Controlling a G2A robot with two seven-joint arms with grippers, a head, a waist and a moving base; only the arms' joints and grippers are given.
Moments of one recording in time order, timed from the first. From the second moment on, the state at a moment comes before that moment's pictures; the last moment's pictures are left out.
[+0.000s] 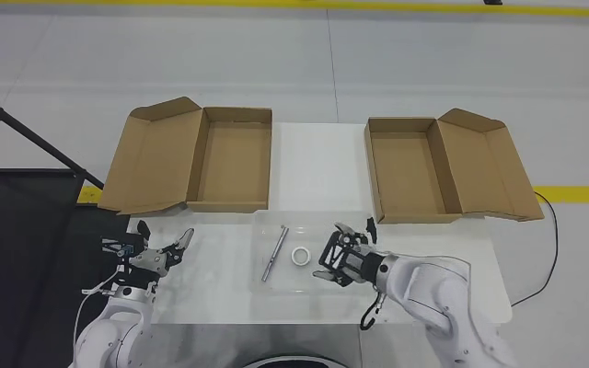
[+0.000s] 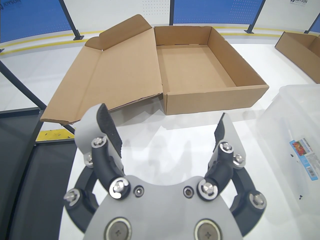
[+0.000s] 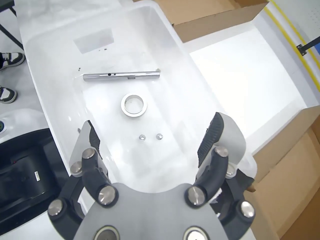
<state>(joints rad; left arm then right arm) 1.85 -1.16 -1.66 -1.90 1.18 -0.02 0.11 -1.30 -1.14 1.18 -1.95 -1.25 -0.64 0.74</state>
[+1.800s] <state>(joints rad) 1.85 -1.16 -1.66 -1.90 1.18 -0.02 0.11 -1.17 -1.13 1.16 -1.80 -1.07 -0.62 0.75</state>
